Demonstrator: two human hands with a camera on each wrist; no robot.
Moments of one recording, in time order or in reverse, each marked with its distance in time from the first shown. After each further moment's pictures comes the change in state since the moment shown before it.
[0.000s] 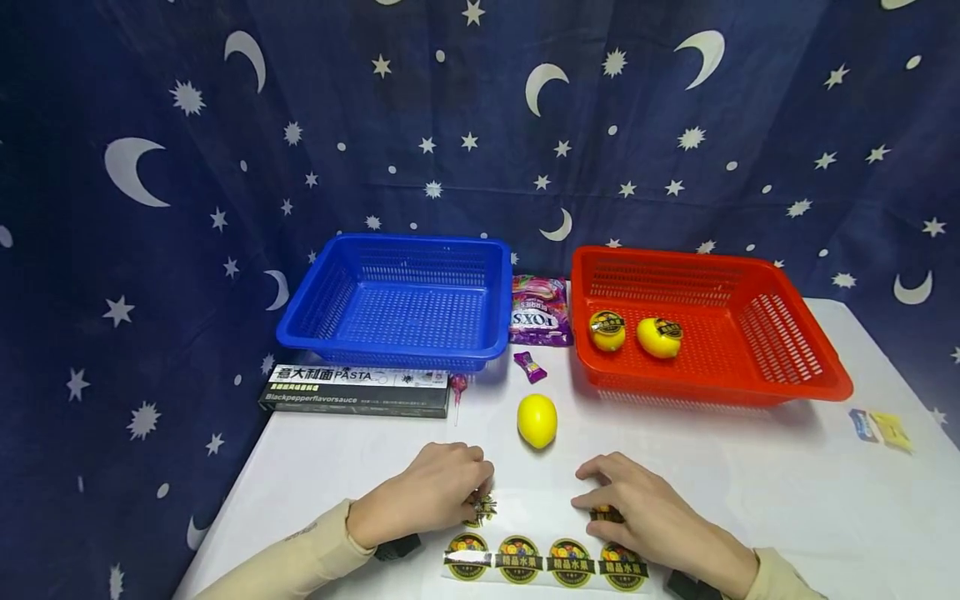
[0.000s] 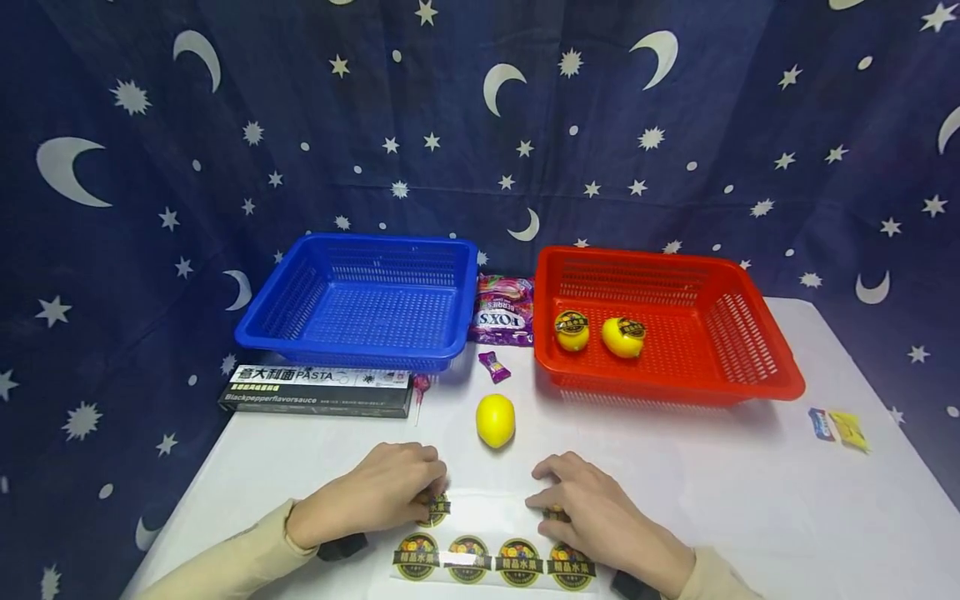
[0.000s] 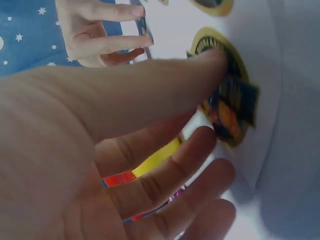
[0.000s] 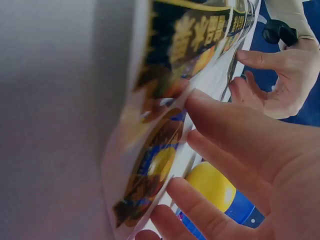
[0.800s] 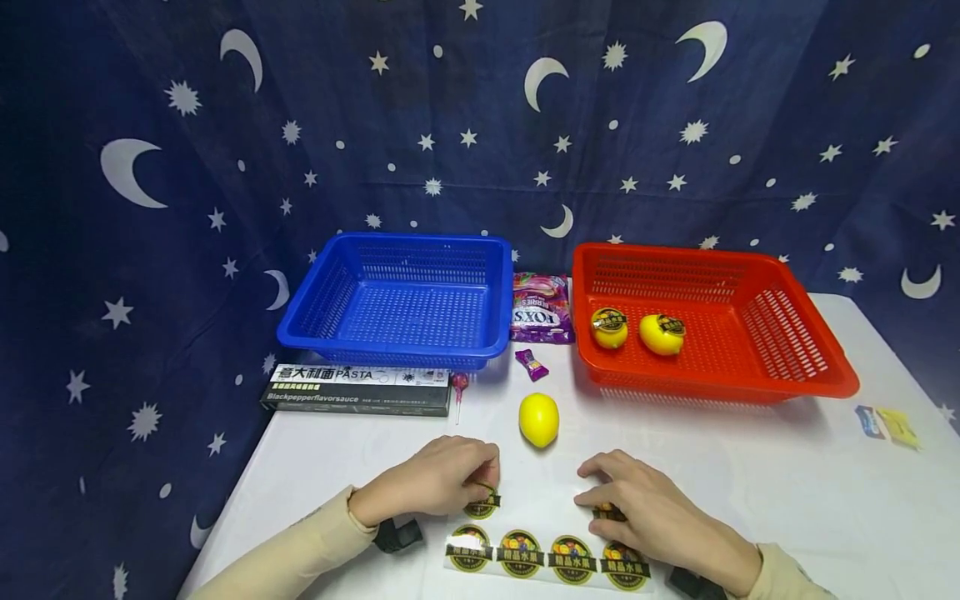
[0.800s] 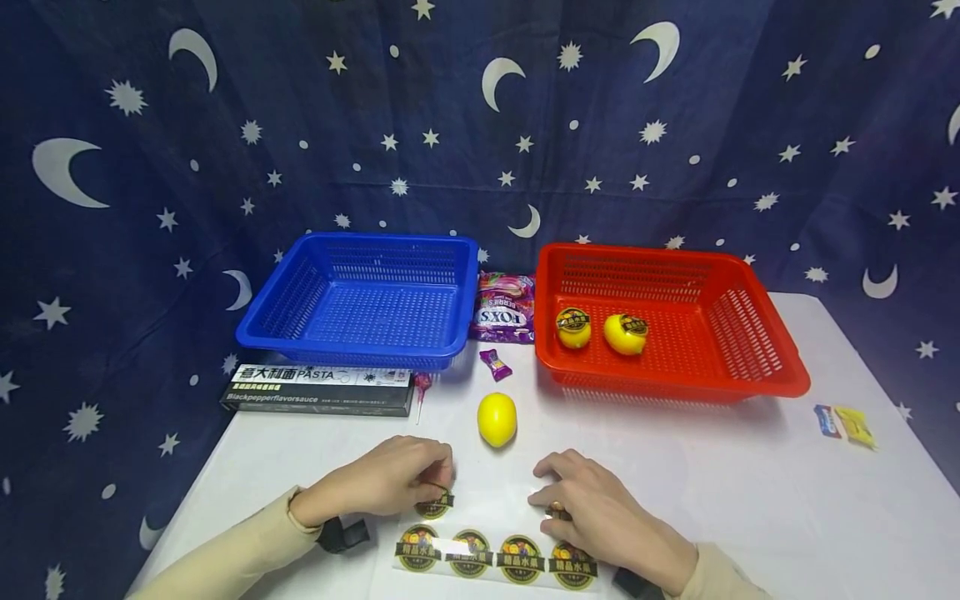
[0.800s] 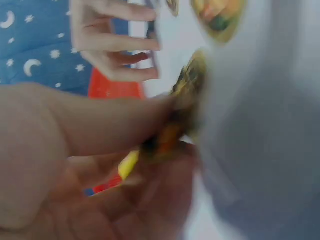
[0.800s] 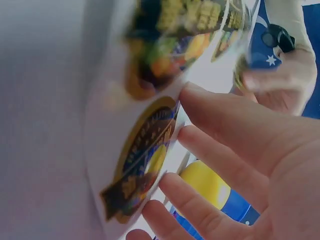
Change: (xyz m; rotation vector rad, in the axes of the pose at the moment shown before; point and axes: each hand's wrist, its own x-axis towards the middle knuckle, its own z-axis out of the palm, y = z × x) left_hand 0.012 -0.012 -0.004 -0.362 -0.030 -0.040; right_hand 0.004 0.001 -0.003 -0.037 -0.019 -0.019
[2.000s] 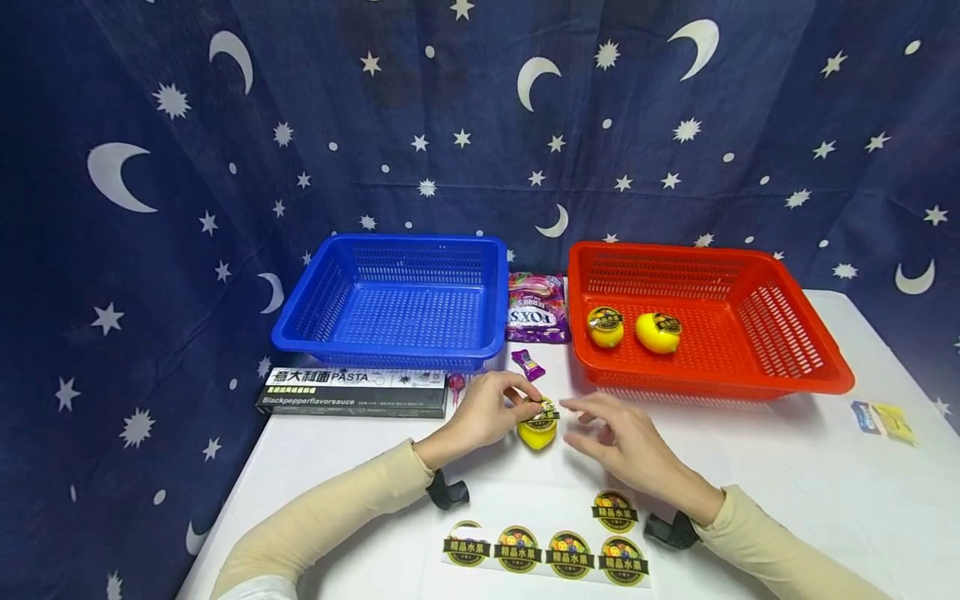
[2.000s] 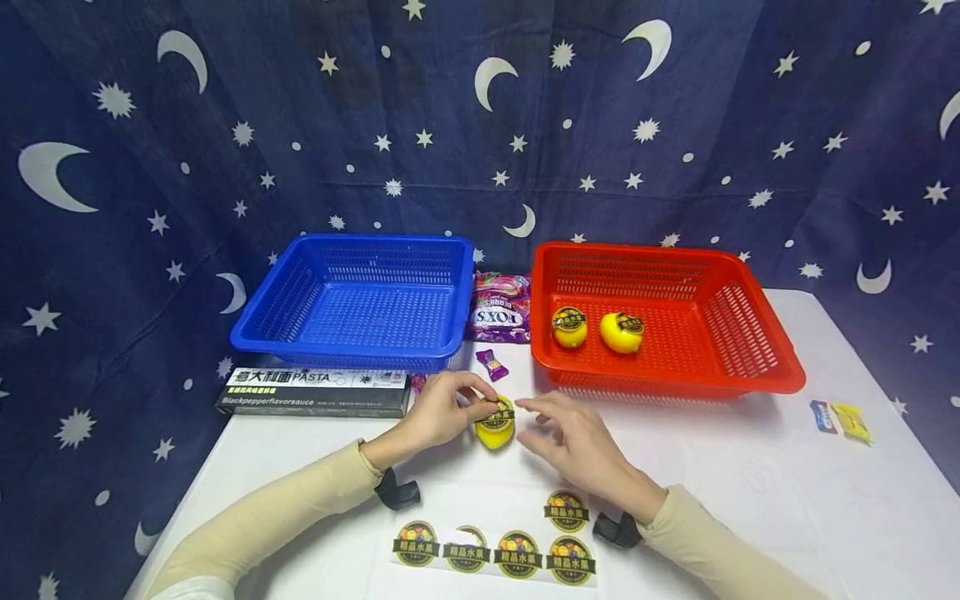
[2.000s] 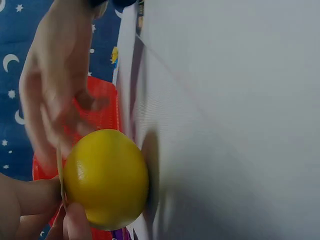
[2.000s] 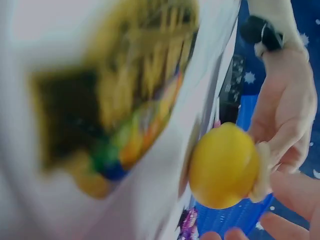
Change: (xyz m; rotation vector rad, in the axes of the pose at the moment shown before) left_hand 0.086 0.004 -0.002 -0.388 0.429 -0.070; right_hand 0.049 0.028 -0.003 0.353 0.361 0.111
